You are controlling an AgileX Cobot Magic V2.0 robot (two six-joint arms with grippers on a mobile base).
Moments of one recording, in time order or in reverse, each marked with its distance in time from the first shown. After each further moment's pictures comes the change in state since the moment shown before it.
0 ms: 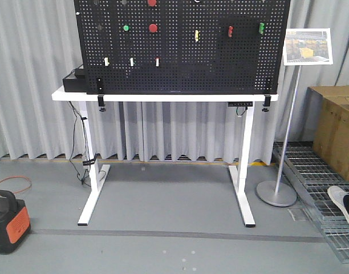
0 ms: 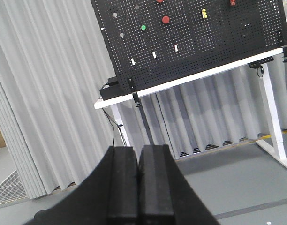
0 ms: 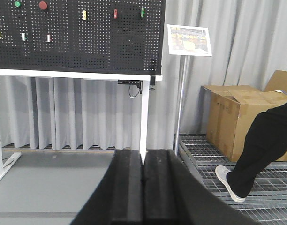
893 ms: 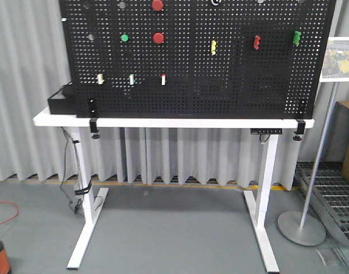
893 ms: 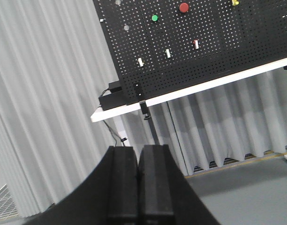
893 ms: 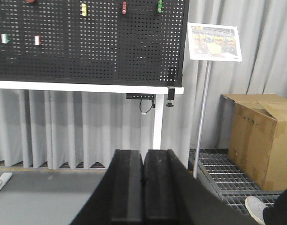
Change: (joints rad) left arm 0.000 0.000 0.000 0.000 0.000 0.000; right arm 0.000 0.000 0.000 0.000 0.001 0.000
